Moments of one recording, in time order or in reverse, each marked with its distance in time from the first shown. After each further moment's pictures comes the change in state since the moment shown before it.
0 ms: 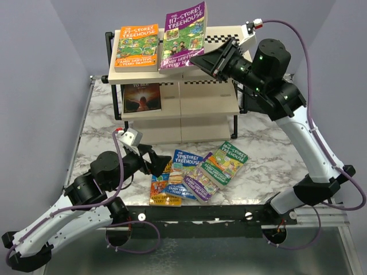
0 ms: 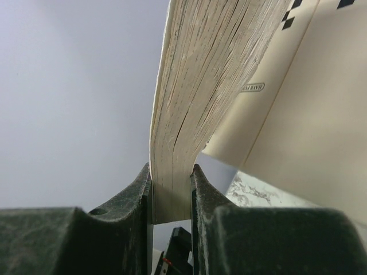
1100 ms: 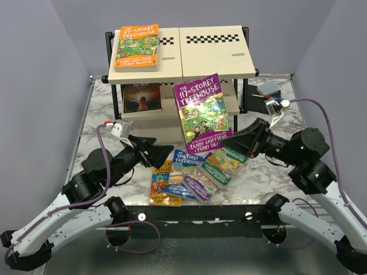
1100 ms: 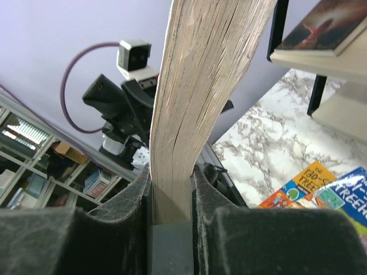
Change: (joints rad) left arm 0.000 0.044 0.061 0.176 0.029 -0.197; right arm 0.031 -0.835 -1.012 0.301 -0.274 -0.080
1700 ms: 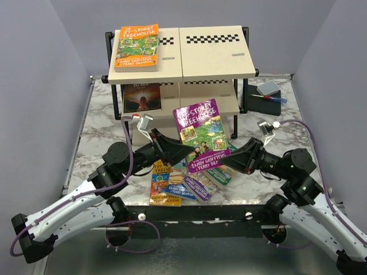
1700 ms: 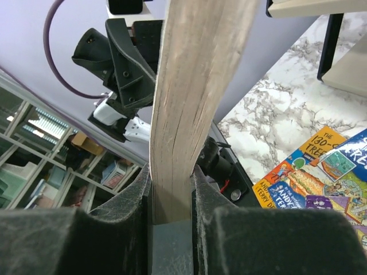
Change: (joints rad) left arm -0.005 0.190 -0.104 0.443 0.326 -0.238; right arm 0.000 -0.175 -0.341 0.186 -0.037 0.092
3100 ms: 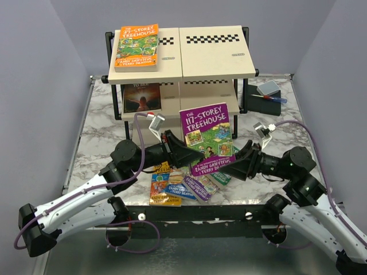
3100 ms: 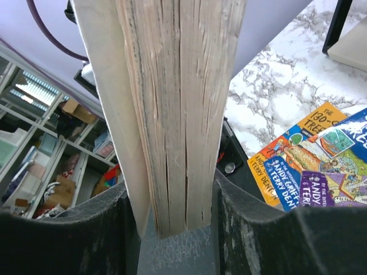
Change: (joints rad) left arm 0.003 0.104 -0.024 0.205 0.182 -0.088; right arm -0.002 0.014 0.058 -0.163 -0.129 -0.104
